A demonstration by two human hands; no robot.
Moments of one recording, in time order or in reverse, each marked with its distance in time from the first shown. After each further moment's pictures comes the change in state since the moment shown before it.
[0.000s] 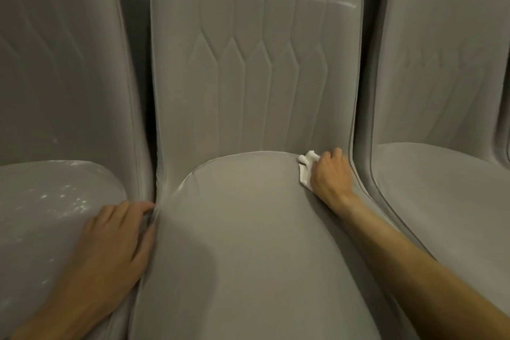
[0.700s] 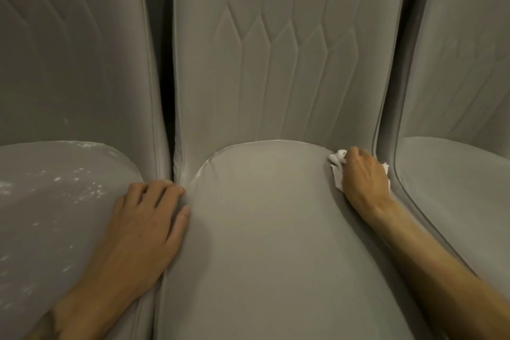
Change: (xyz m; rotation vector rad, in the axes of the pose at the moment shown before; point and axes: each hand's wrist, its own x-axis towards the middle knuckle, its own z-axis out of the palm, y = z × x) left_hand 0.010 0.002 0.006 0.070 -0.016 0.055; right_hand -0.026 0.008 -0.016 0.138 0.117 0.055
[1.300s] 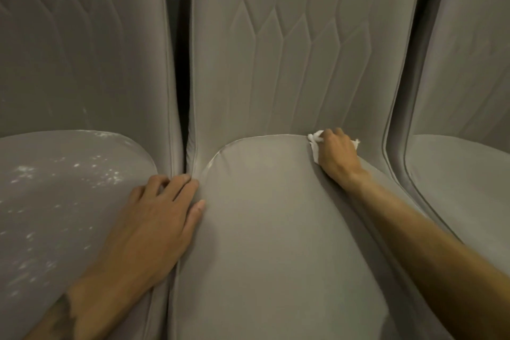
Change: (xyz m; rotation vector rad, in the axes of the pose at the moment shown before) left_hand -0.009 0.003 -0.005 0.098 -0.038 0.042; right_hand 0.038 -0.051 0.021 0.178 -0.172 -0.069
